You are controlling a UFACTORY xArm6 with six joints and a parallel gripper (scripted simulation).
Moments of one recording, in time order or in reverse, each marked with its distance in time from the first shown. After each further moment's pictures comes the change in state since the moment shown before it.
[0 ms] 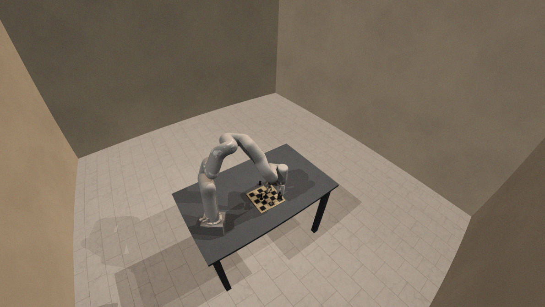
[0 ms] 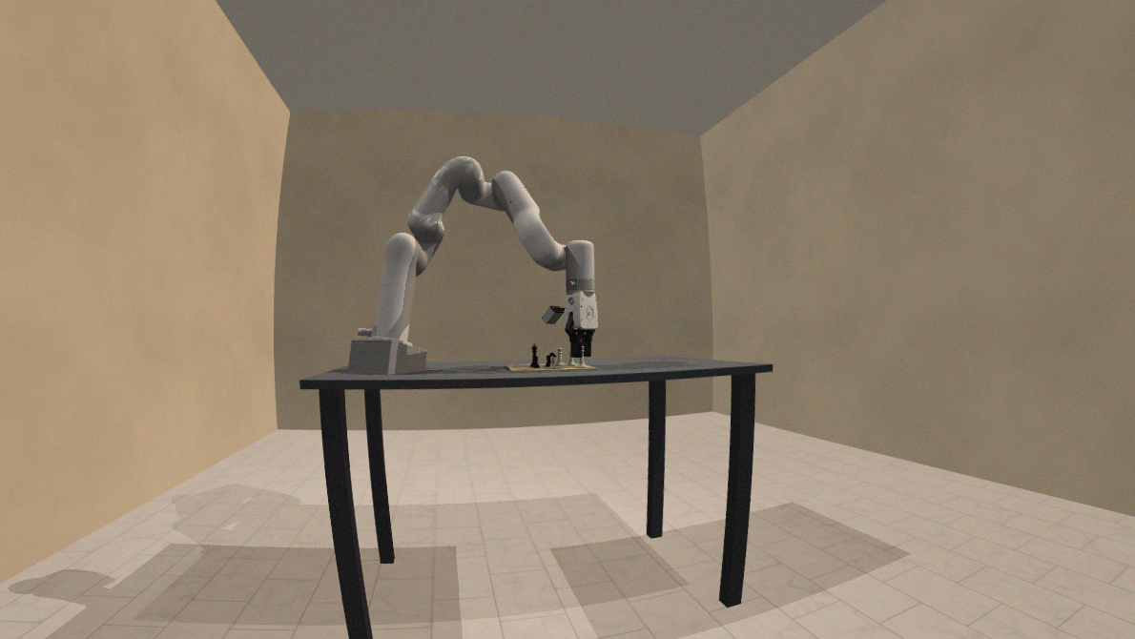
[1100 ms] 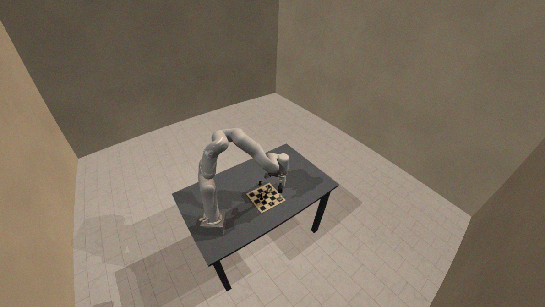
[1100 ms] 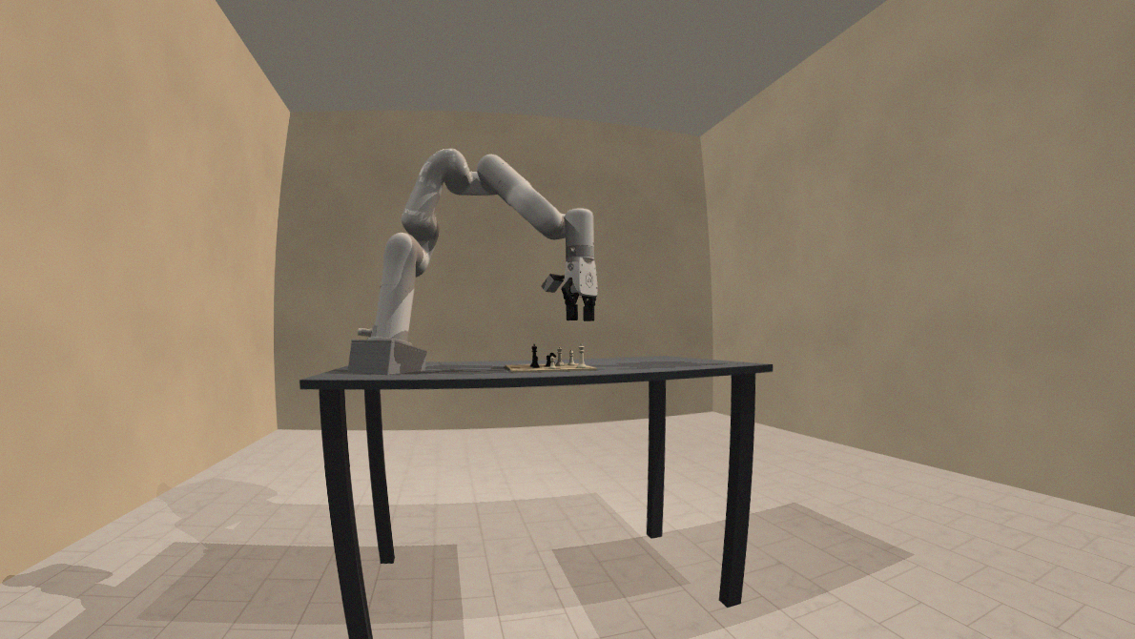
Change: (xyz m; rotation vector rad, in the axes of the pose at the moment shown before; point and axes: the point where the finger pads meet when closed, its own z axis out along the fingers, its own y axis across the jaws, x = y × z) arm 0.000 0.000 -0.088 0.000 0.000 0.000
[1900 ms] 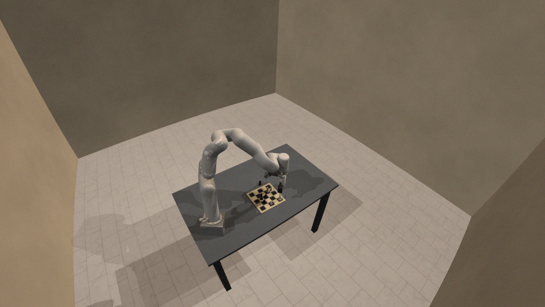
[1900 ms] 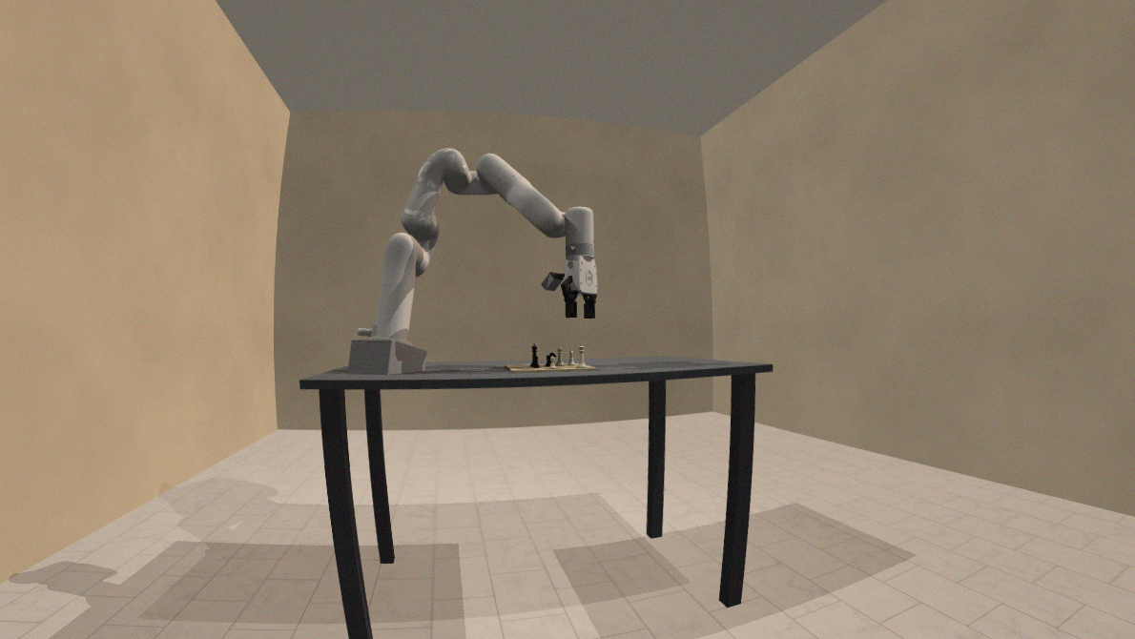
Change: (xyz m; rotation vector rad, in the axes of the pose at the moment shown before) arm 0.000 0.000 -0.005 0.000 0.000 0.000
